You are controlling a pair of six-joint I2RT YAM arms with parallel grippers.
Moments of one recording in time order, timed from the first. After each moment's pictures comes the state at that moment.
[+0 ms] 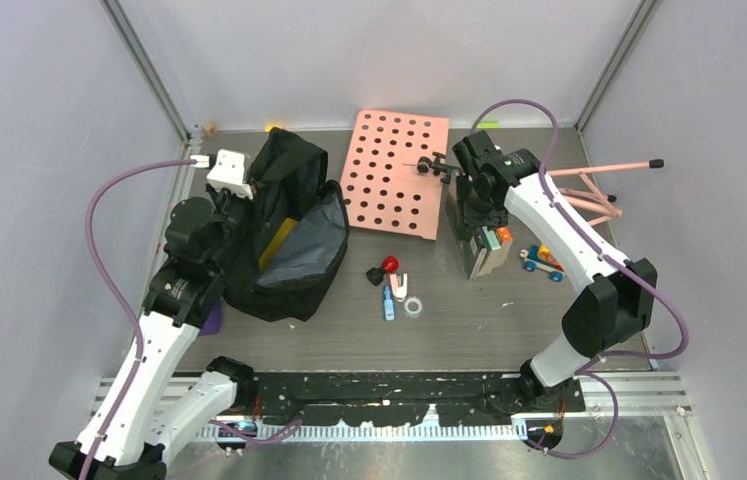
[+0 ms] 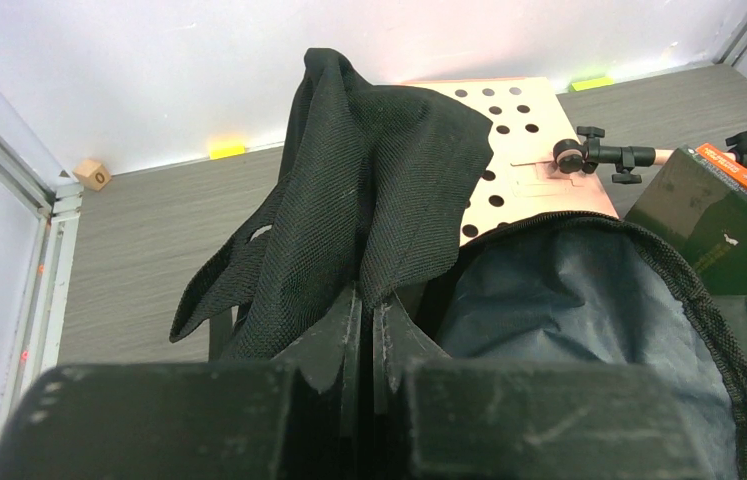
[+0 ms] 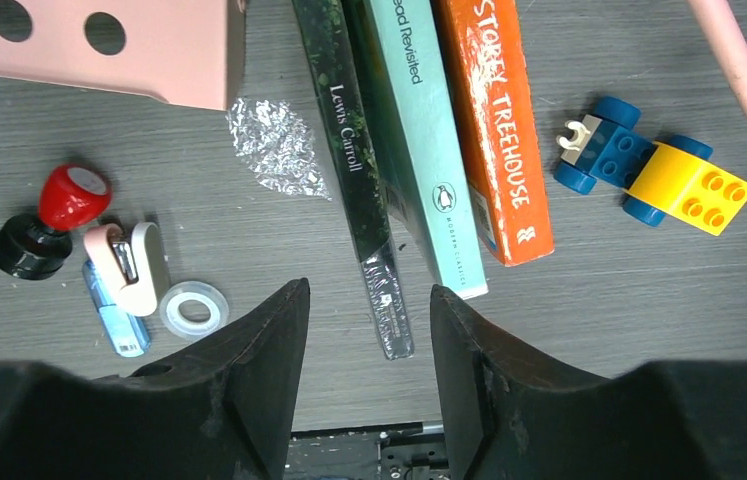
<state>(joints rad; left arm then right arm) -0.35 0.79 0.98 -0.24 -0.09 0.00 0.43 1.58 1.54 -1.14 0.27 0.40</state>
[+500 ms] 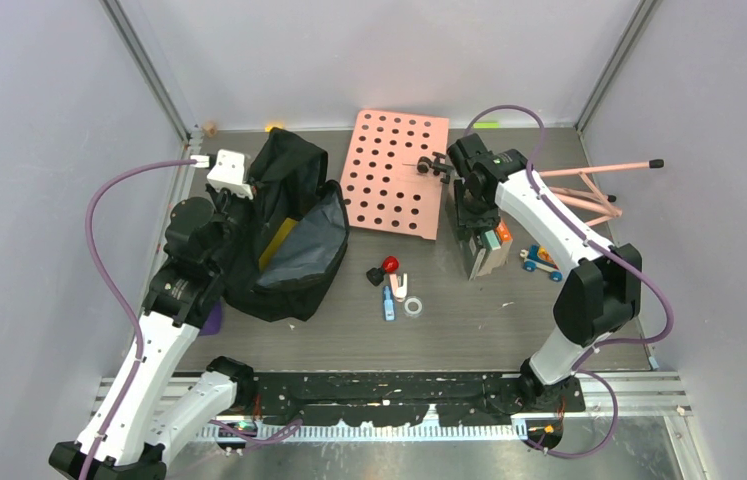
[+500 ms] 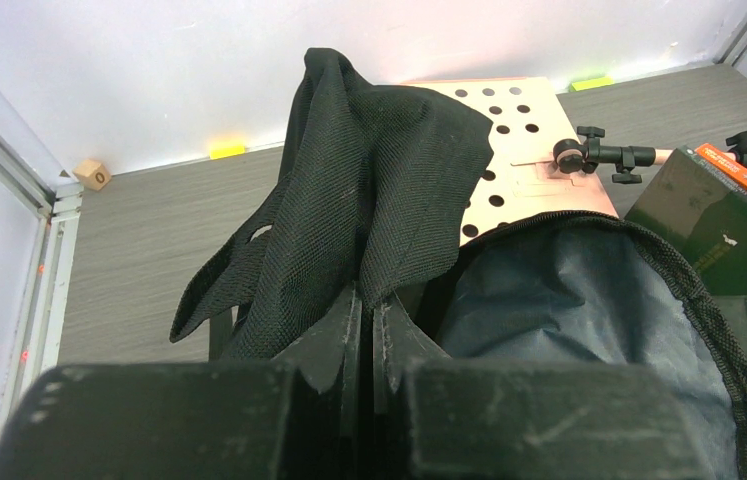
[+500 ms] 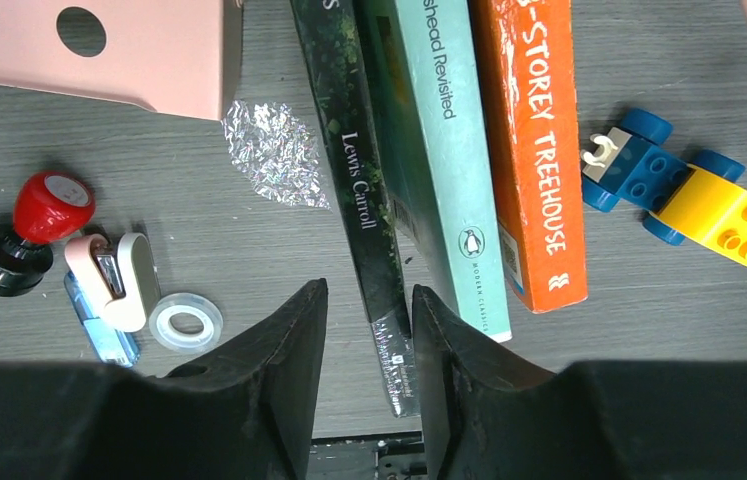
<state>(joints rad) -0.35 0.79 0.98 -0.24 -0.09 0.00 0.41 1.66 1.52 -1.10 0.24 0.37</state>
